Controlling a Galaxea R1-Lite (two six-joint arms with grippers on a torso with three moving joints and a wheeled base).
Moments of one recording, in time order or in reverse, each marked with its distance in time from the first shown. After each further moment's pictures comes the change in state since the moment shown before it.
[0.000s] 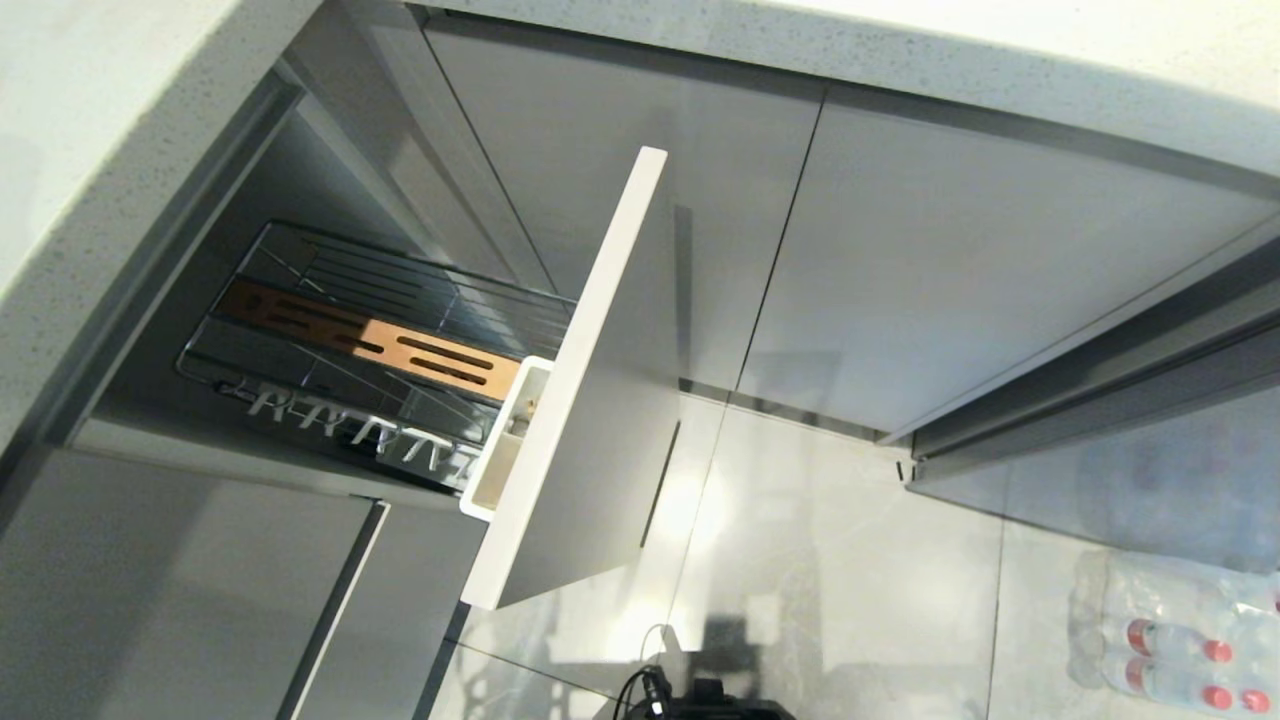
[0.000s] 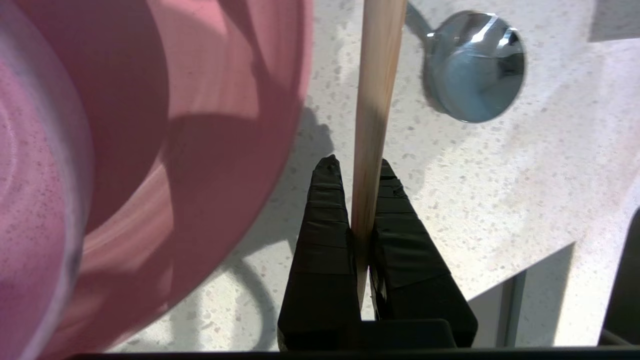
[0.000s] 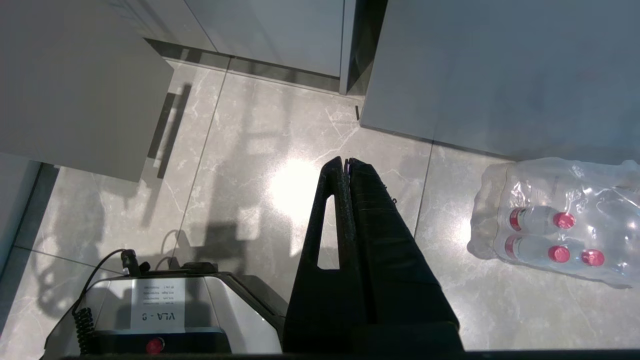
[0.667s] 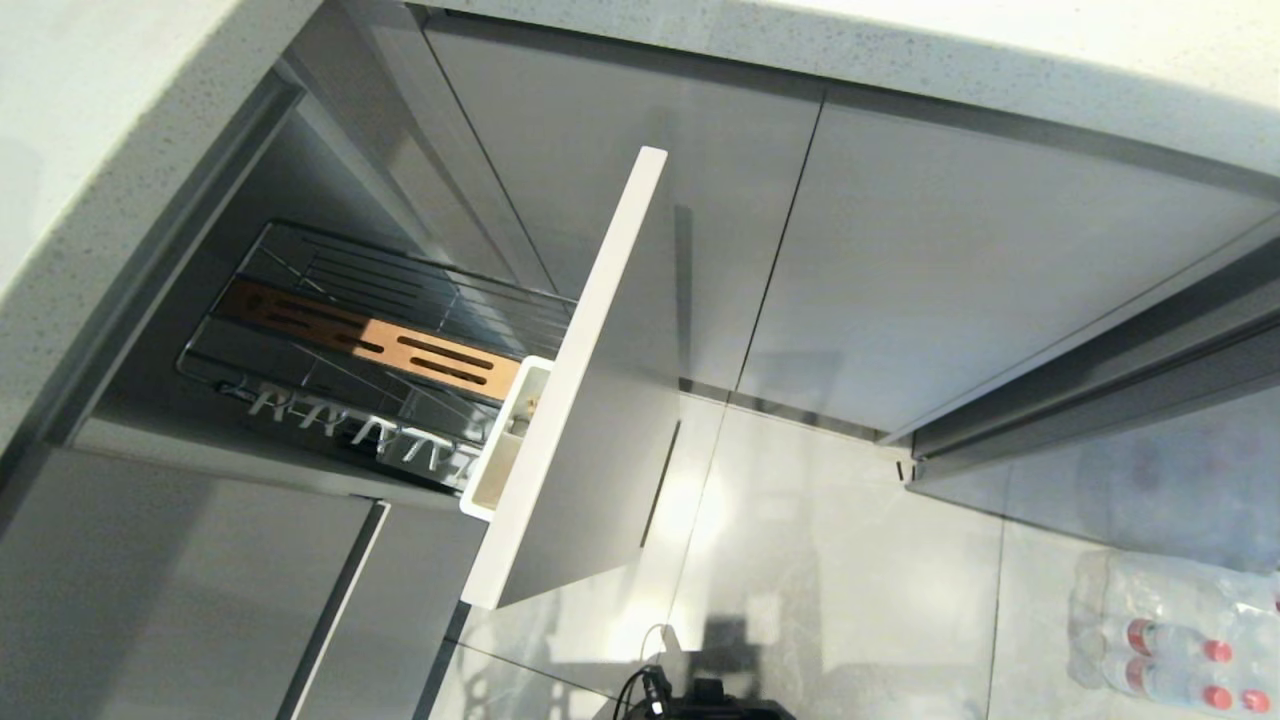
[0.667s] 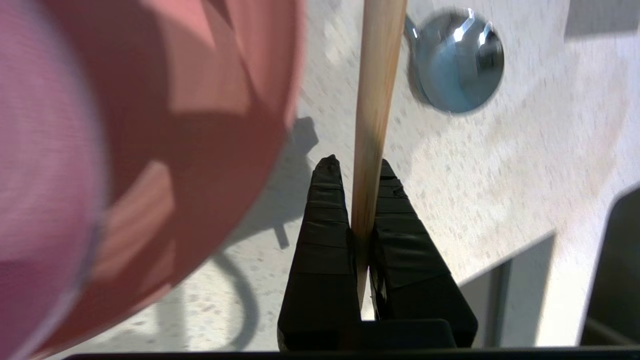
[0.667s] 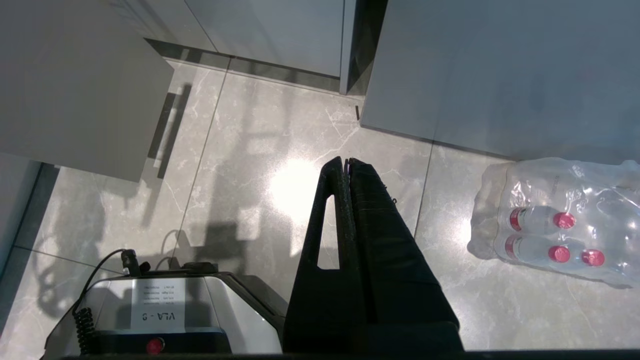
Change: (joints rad) left arm 0.052 -0.016 0.004 0.001 -0.065 0.002; right arm 0.000 0.000 0.000 0.000 0.000 0.000
